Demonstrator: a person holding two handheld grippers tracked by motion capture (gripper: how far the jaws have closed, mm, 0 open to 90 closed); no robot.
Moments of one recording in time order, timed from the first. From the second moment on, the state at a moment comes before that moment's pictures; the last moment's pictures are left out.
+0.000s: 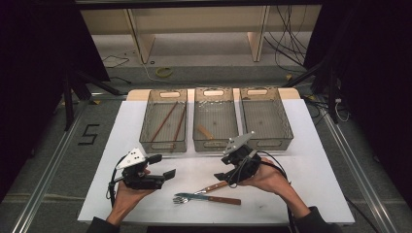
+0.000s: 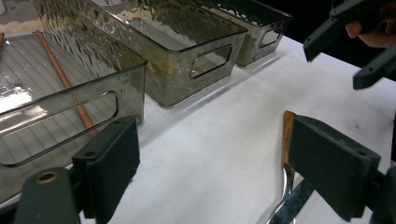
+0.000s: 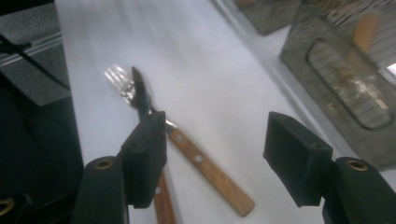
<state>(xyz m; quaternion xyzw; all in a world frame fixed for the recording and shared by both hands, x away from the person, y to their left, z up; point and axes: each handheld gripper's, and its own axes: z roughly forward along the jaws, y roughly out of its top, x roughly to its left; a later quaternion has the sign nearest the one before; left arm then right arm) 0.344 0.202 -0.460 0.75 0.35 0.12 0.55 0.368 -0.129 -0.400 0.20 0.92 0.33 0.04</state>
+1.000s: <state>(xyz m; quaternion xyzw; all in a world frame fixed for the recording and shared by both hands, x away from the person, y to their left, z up) 0.344 0.202 -0.460 0.75 0.35 0.12 0.55 0.344 -0.106 -0.428 0.15 0.96 0.24 0.01</state>
